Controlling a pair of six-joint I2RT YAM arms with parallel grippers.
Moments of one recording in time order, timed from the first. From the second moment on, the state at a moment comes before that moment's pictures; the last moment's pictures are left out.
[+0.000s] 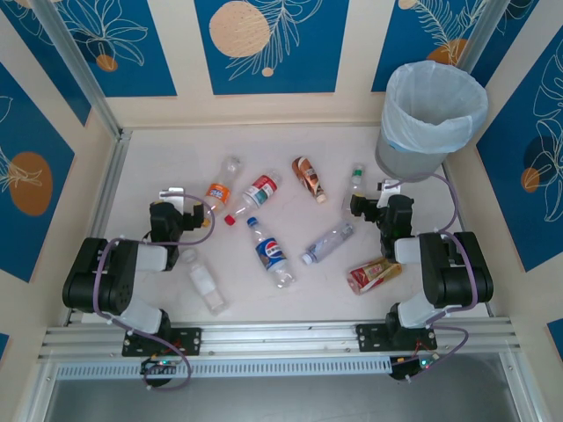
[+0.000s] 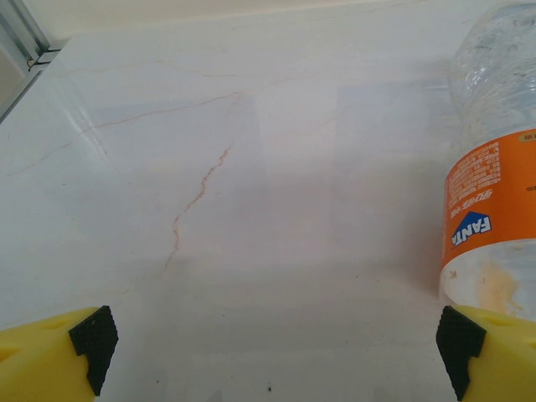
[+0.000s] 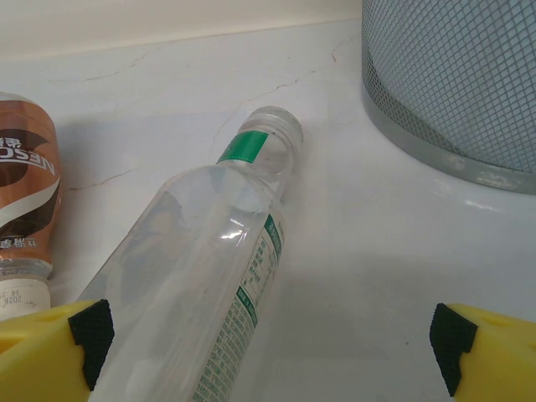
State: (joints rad) left arm -0.09 1.53 0.38 0.75 -0.13 0.03; right arm 0.02 1.53 0.40 0.73 -0.06 0.11
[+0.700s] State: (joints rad) left arm -0.09 1.50 0.41 0.66 -0.12 0.05; right arm 0.01 1.52 0.40 0.72 -0.07 0.11
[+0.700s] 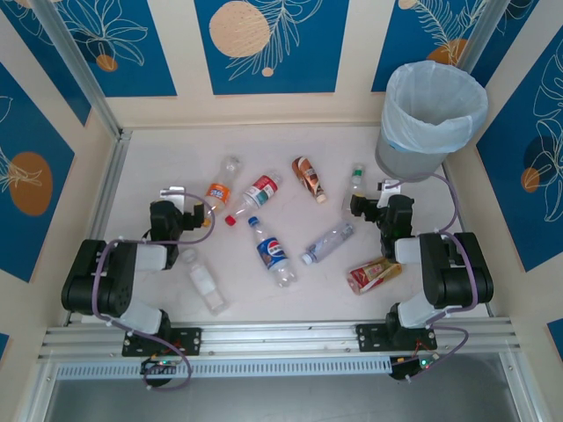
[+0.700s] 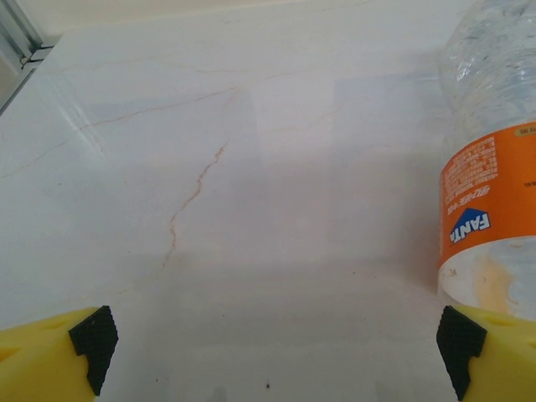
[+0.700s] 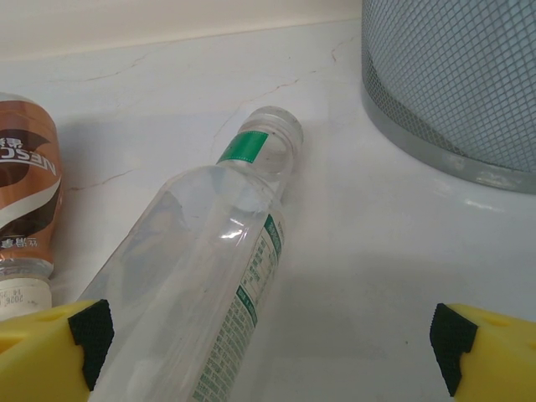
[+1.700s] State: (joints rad) left arm -0.12 1.02 0.73 -0.51 -0.18 -0.68; right arm -0.01 0.97 0.49 0.13 0.00 0.31
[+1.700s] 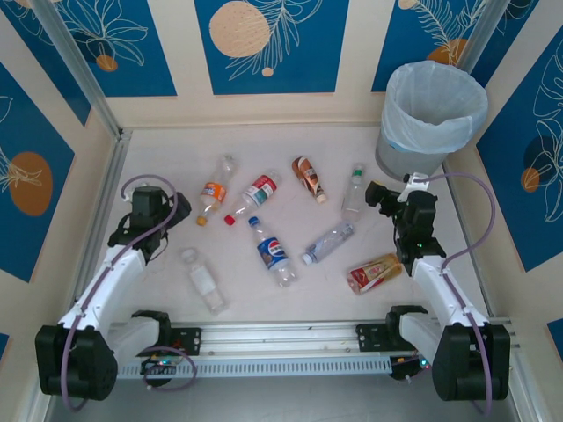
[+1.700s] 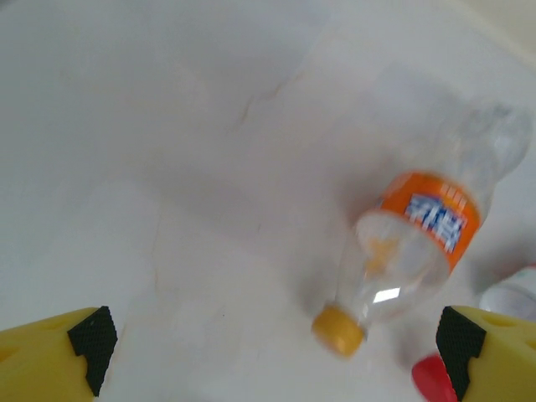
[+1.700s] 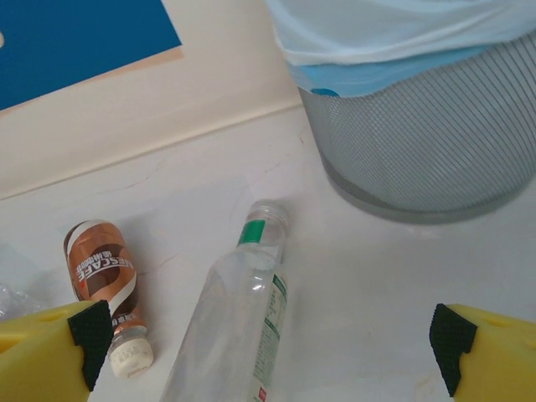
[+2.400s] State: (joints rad) left arm -0.51 1.12 0.73 -0.98 -0.10 -1.08; right arm 0.00 1.05 0.54 0.05 -0.04 0.44
